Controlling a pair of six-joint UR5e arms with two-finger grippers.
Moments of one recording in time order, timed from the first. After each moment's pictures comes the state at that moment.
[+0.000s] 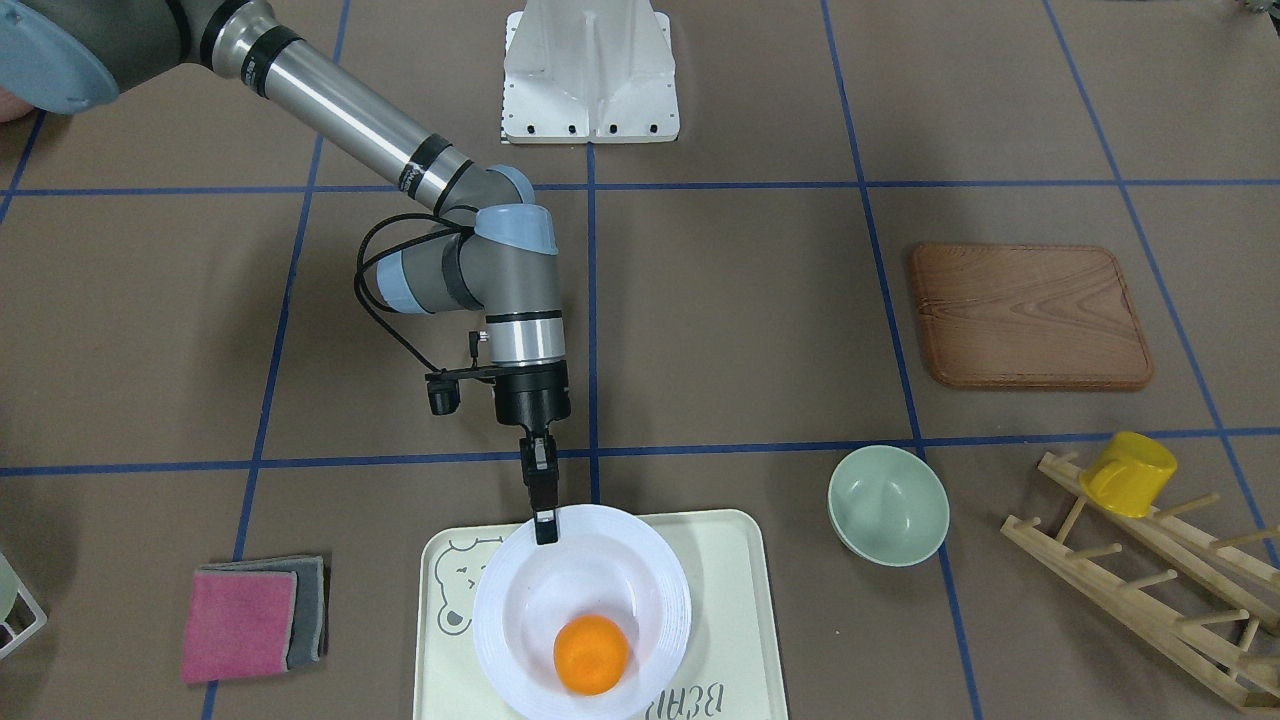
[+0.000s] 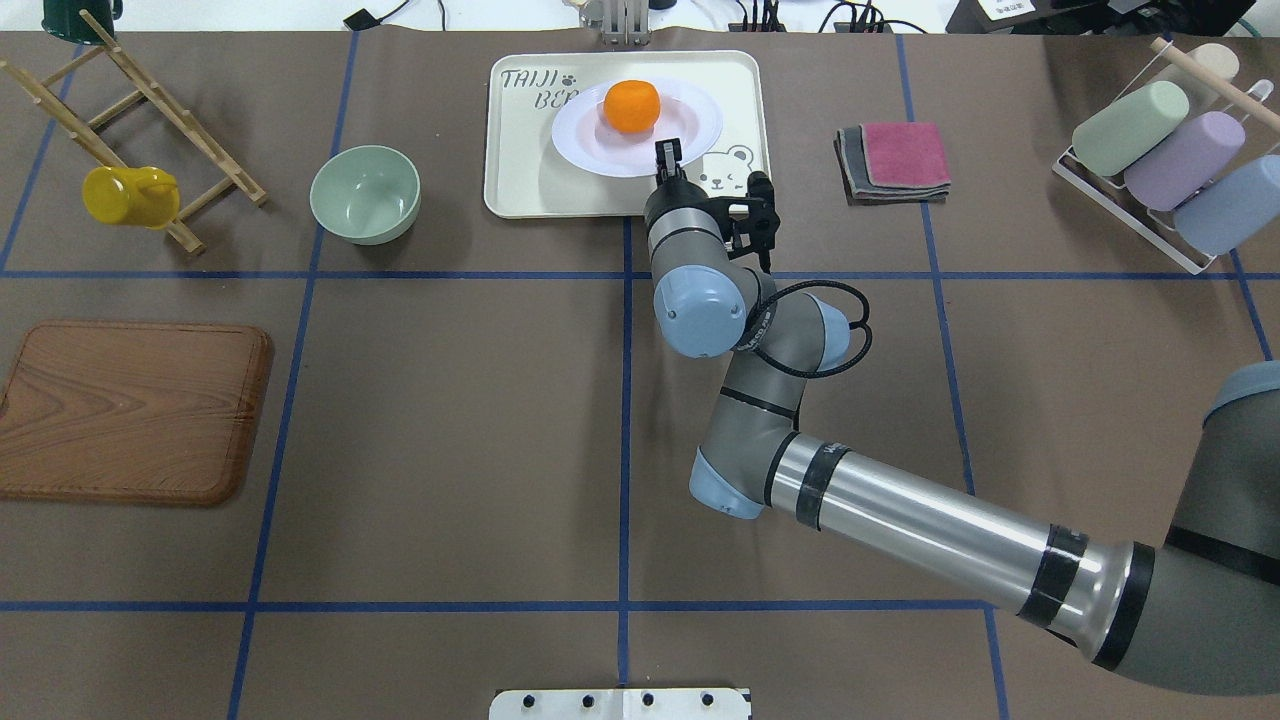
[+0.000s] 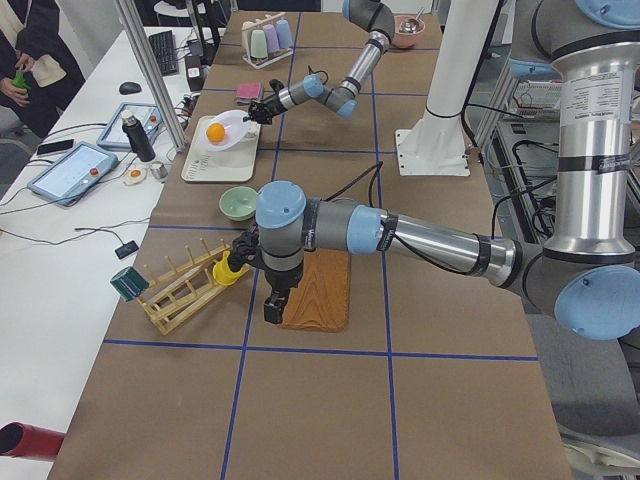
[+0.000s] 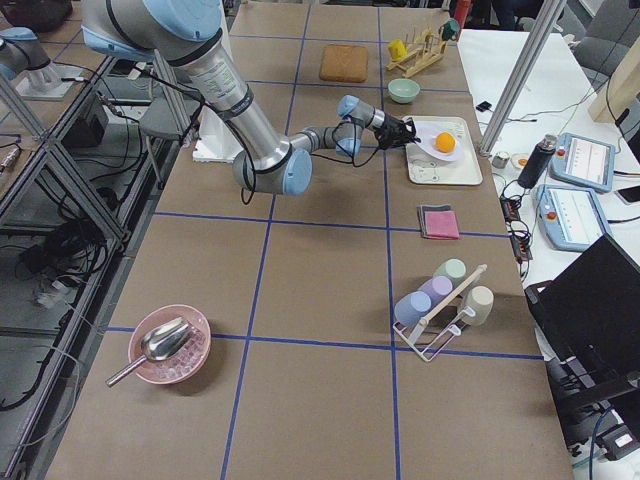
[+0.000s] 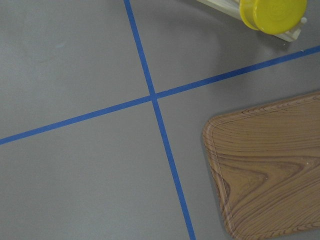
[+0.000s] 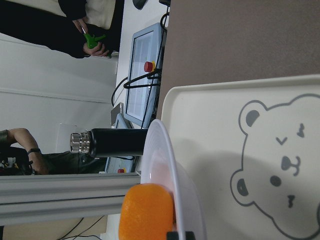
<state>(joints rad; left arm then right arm) -1.56 -1.51 -1.88 -1.43 -2.28 0.20 0.50 -0.69 0.99 -0.69 0.95 2.51</state>
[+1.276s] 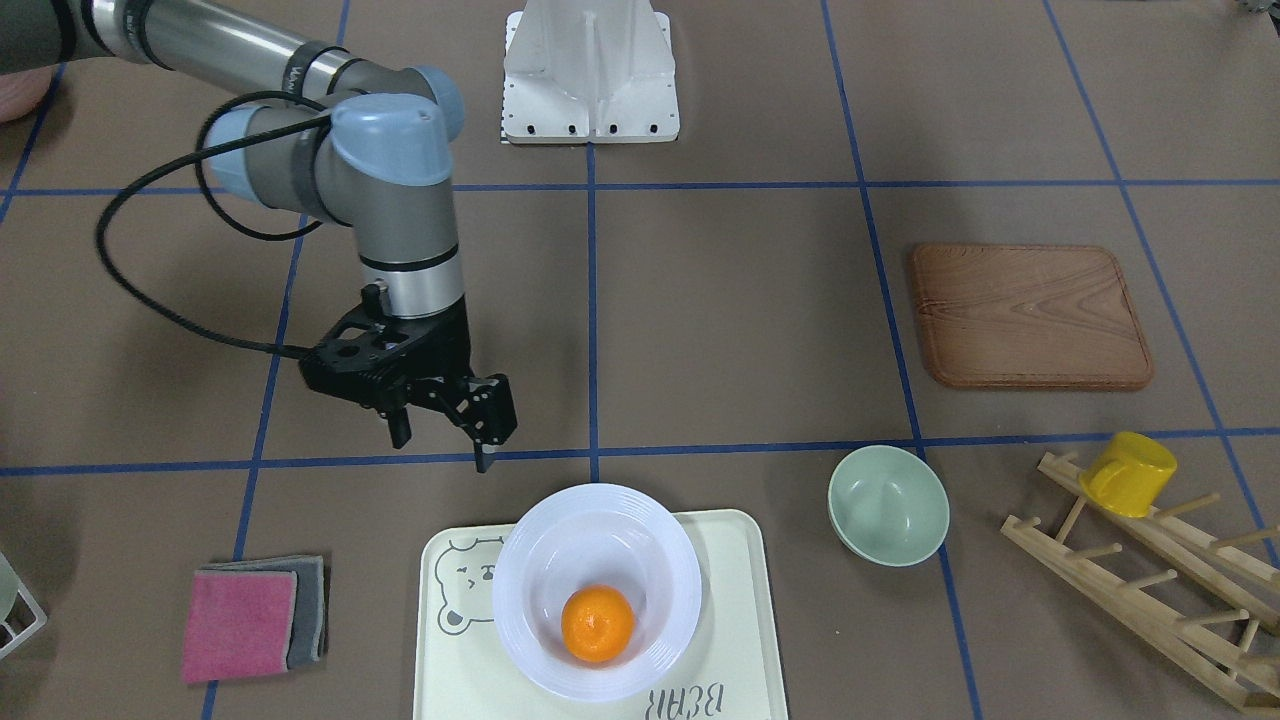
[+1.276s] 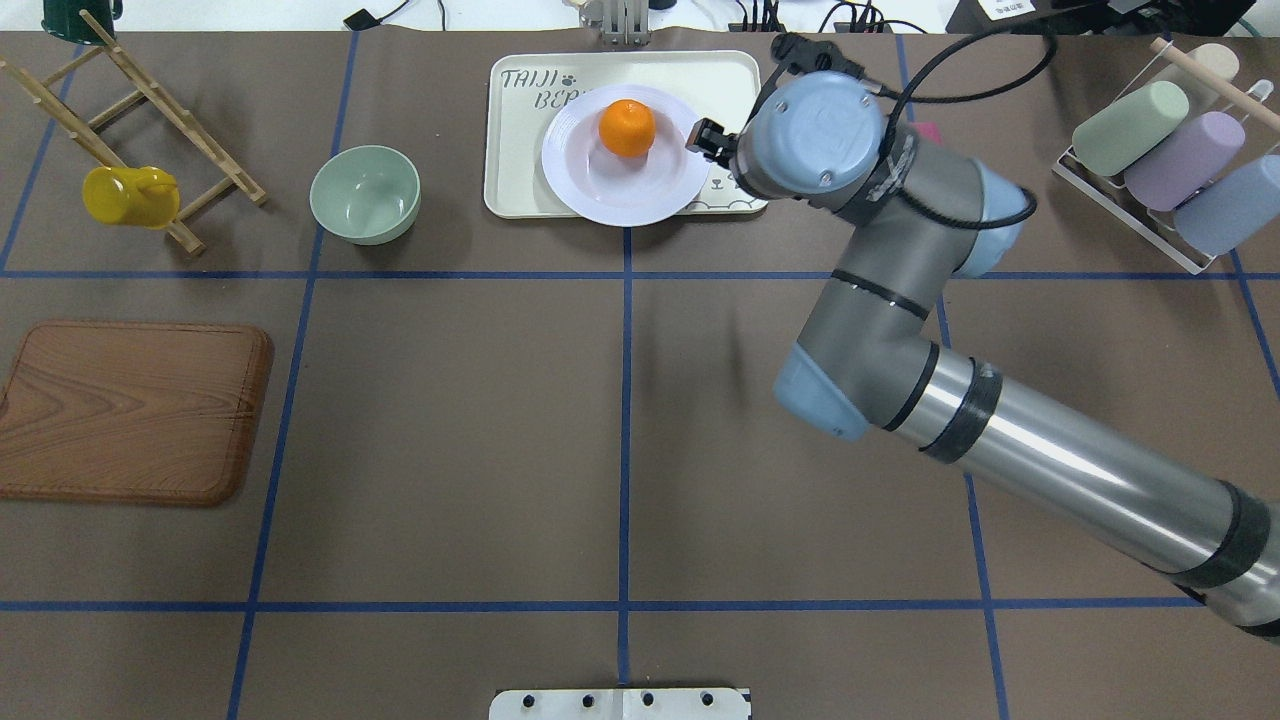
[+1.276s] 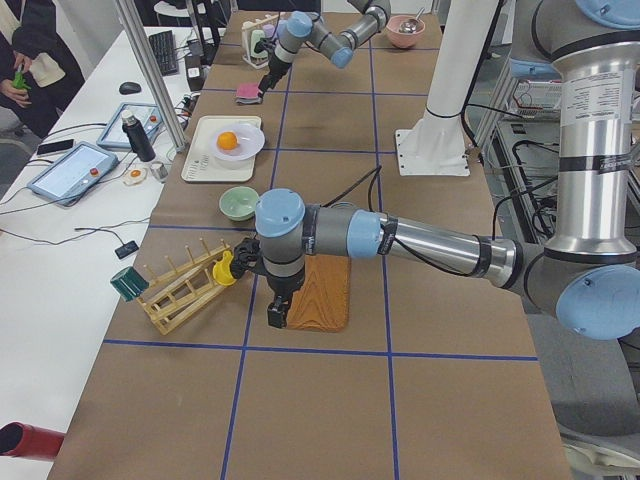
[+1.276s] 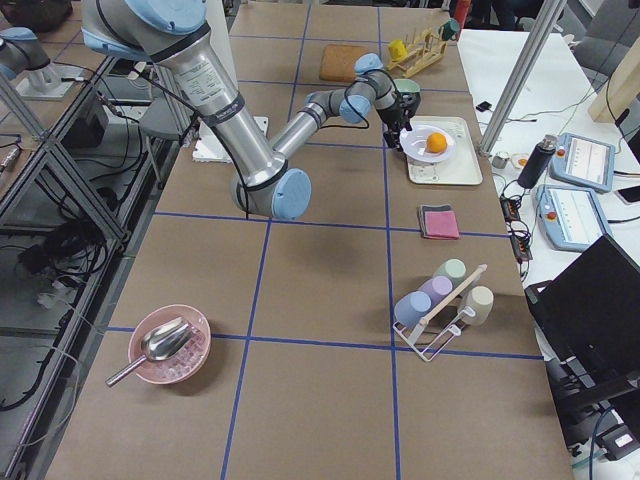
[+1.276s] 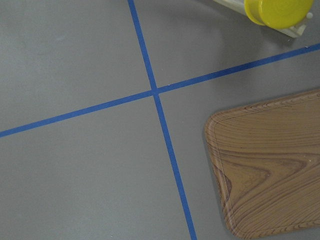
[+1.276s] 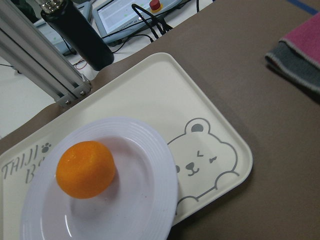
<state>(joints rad) -1.56 -1.50 -1.86 -1.42 -2.32 0.20 0.78 -0.88 1.58 -1.42 1.67 1.36</state>
